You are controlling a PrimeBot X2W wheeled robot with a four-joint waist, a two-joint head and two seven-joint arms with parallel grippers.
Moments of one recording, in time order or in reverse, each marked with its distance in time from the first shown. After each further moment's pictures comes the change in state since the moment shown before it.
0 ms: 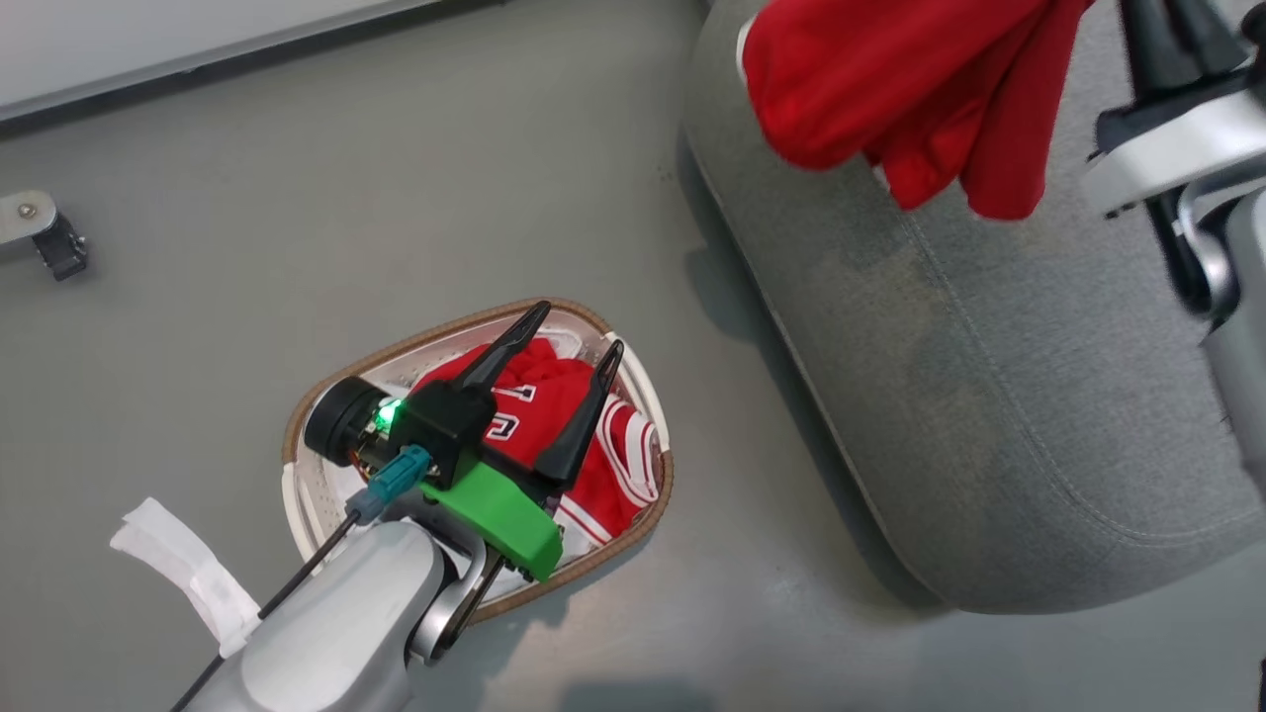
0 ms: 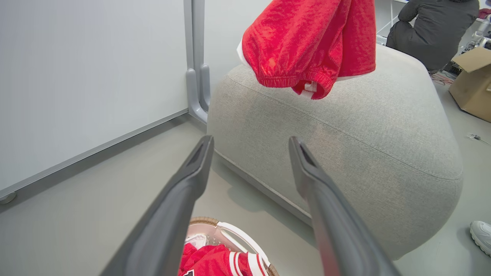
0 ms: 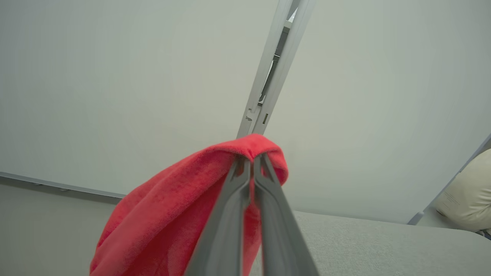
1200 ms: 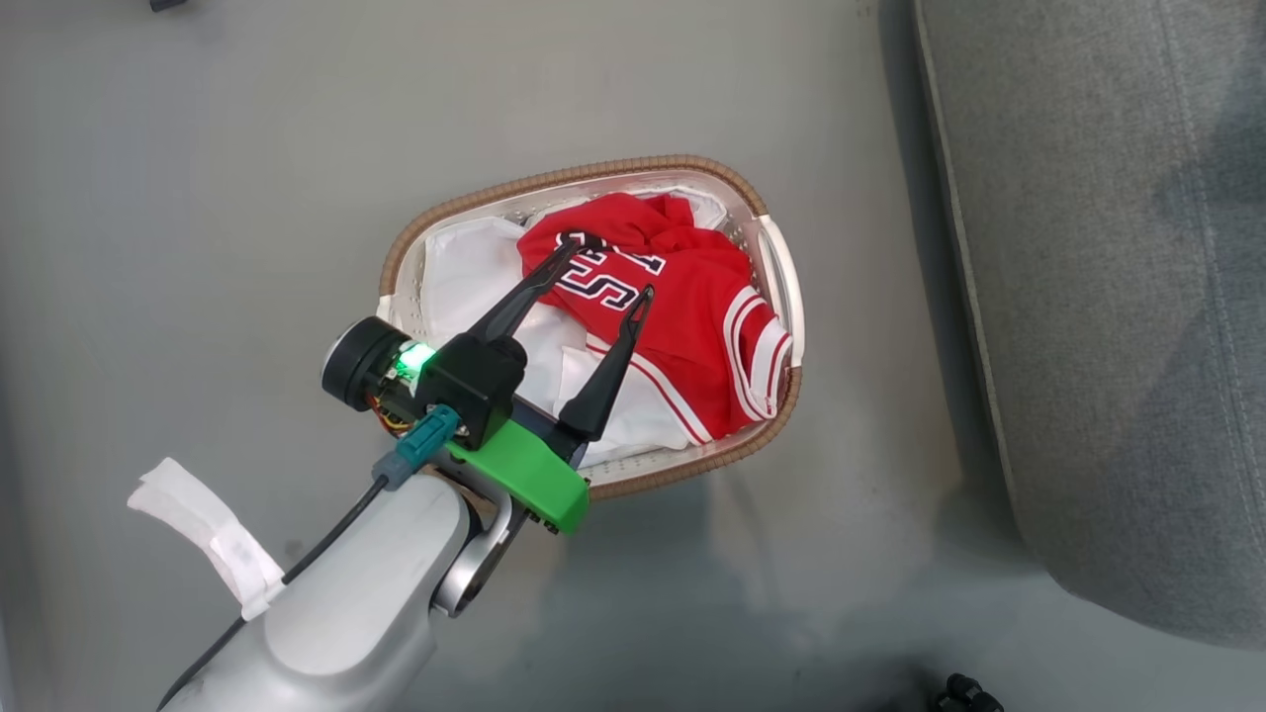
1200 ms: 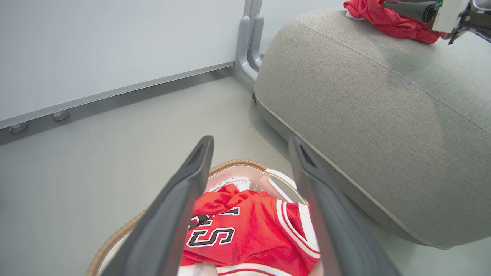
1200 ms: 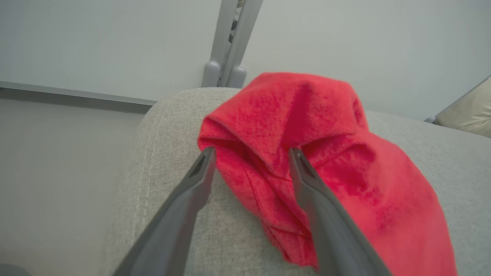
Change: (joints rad) left arm -0.079 -0.045 0.007 0.009 0.058 0.003 -0.005; right arm -0.118 -0.087 -0.256 0.412 -0.138 0.000 0.001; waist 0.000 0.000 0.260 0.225
